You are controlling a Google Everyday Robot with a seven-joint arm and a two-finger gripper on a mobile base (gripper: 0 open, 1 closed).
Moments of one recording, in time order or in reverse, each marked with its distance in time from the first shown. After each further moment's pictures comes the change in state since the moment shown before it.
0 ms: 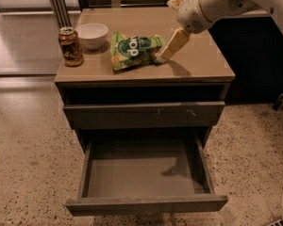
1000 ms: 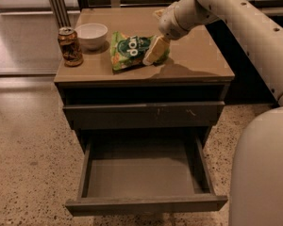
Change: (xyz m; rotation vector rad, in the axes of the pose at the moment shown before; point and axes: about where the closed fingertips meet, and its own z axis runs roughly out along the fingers) arm 0.016 -0.025 0.089 -0.029 0.017 0.002
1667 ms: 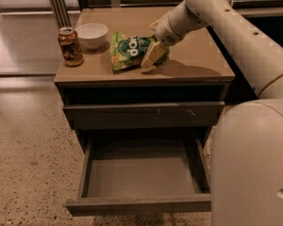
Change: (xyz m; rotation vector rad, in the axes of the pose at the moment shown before) arm 0.024 0.000 0.037 -0.052 0.055 0.023
